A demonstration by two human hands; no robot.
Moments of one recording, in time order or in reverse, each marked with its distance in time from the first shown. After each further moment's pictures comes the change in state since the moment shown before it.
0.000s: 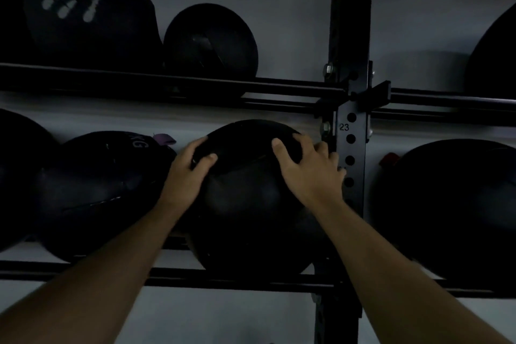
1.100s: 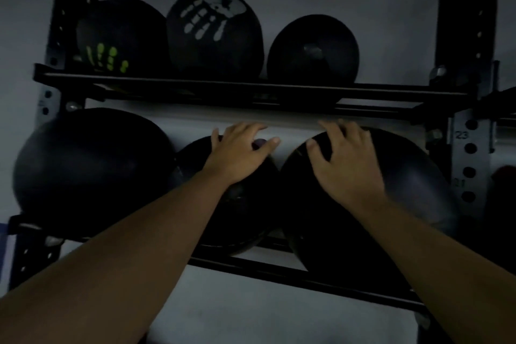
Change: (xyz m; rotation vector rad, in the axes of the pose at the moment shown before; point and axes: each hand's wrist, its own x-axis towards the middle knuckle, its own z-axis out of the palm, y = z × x) left_hand 0.036 0.010 -0.142 0.734 -0.070 0.192; right_hand -0.030 -0.128 0.066 -0.027 0.160 -0.345
